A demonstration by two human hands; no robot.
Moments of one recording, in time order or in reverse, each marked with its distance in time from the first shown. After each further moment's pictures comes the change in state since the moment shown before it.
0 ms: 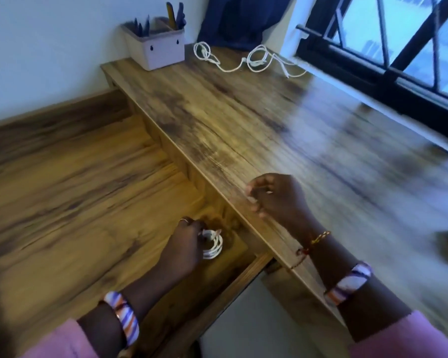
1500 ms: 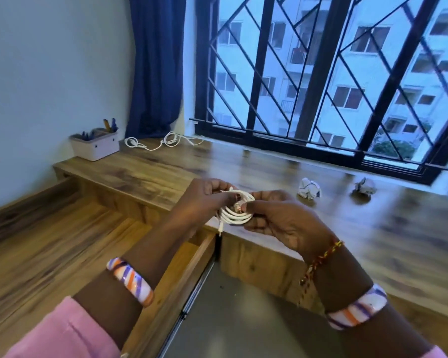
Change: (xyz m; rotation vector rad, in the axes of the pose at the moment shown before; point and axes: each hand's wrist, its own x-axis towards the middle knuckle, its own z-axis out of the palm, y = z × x) left_hand -0.157 0.169 -0.110 -0.588 -0.284 0.540; right_hand -0.275 -0.087 -0.057 0.613 0.196 0.126
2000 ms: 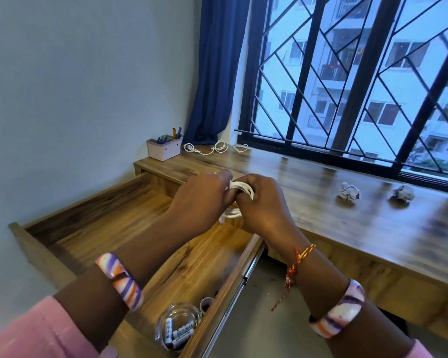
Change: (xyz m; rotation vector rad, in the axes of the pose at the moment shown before) left_hand -0.157 0.038 -0.119 1.034 0.263 0.395; right_hand -0.100 0.007 0.178 -0.607 0.208 -0.649
